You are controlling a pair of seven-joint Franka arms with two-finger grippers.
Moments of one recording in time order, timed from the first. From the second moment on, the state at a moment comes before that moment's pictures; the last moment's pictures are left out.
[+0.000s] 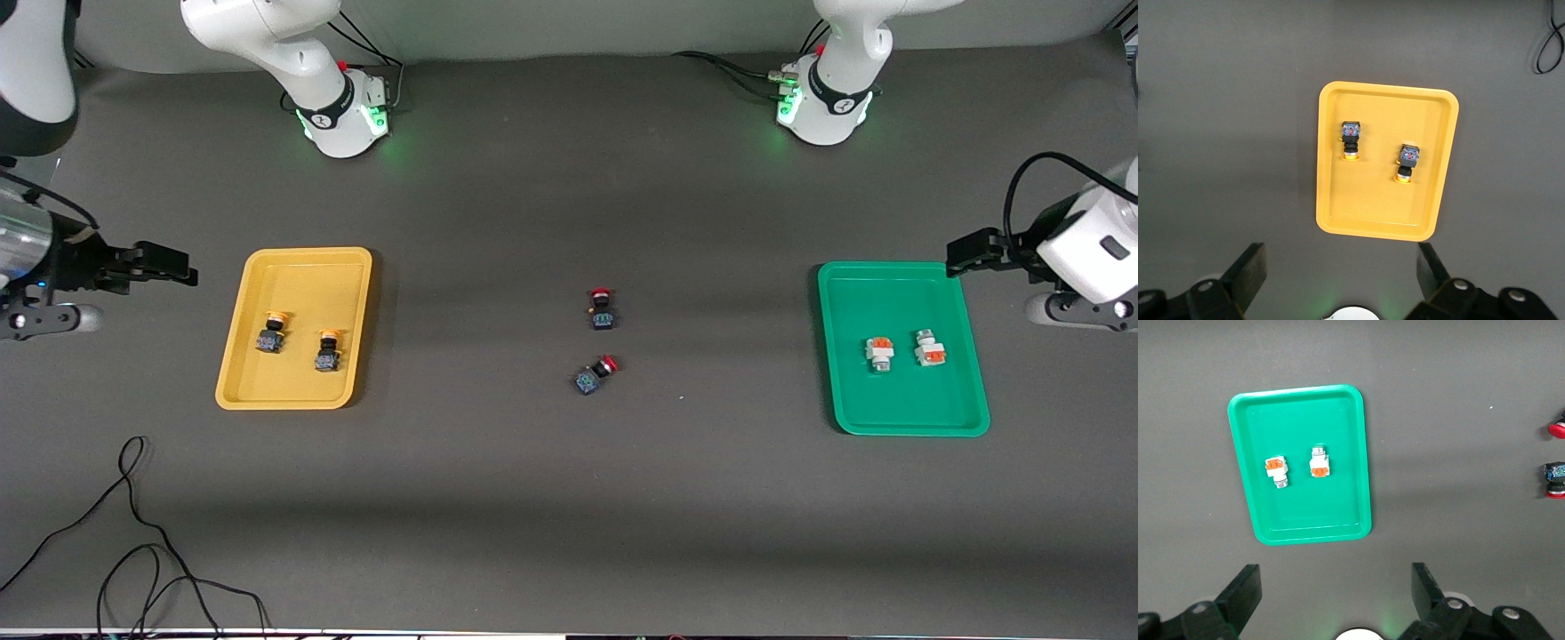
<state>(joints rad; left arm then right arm) 0.05 0.14 -0.14 -1.45 0.02 1.44 0.01 0.23 0.12 -0.24 -1.54 0.05 1.49 -0.07</state>
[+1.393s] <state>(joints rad) -0.02 0.09 -0.04 -1.51 0.02 1.47 0.01 0.20 -0.10 -0.24 -1.76 0.06 1.58 -0.07</state>
